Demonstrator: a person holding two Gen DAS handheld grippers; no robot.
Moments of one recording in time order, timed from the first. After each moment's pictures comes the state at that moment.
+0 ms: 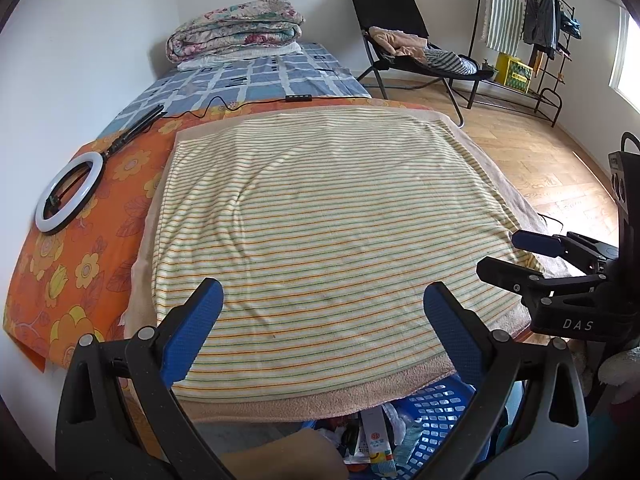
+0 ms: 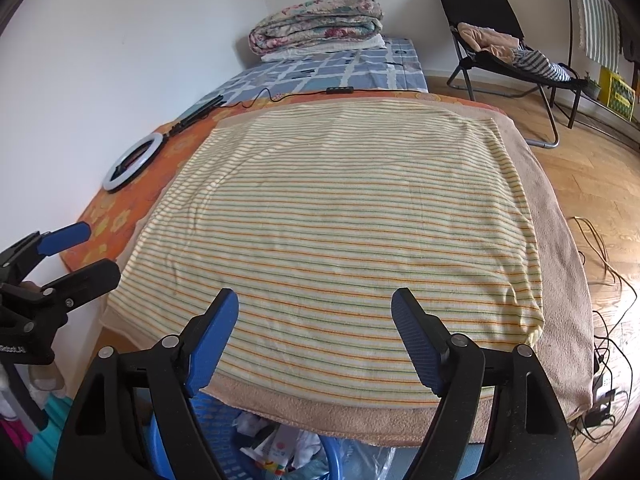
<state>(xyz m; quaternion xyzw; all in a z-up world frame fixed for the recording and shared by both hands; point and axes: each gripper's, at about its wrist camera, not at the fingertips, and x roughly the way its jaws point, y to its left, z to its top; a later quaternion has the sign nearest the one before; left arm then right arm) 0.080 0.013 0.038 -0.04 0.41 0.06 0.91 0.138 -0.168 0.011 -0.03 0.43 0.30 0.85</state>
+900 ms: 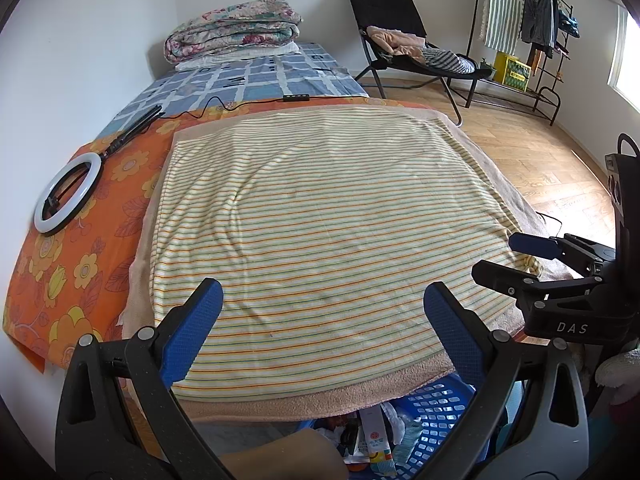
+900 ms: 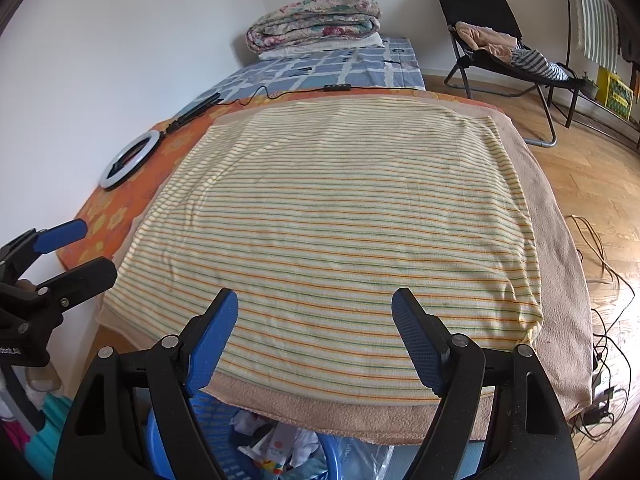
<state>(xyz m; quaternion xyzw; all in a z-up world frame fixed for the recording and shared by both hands) 0.079 0.012 0.038 -0.04 0.41 0.06 0.91 0.138 -0.166 0.009 -0.03 0.44 0.29 0.85</state>
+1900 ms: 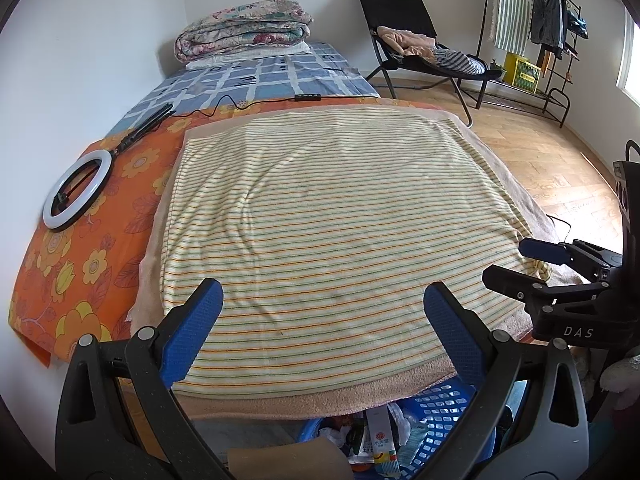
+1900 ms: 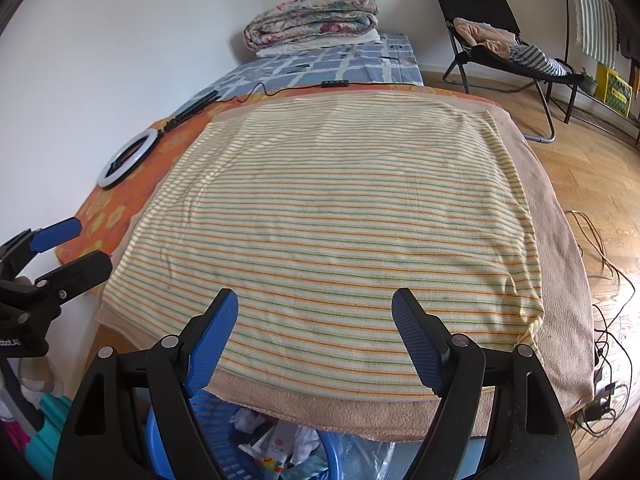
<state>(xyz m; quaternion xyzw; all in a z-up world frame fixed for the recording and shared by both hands) 0.076 0.015 0.039 -0.04 0.41 0.07 0.91 0.135 -0.168 0.003 -0.03 0.44 0.29 0.85</state>
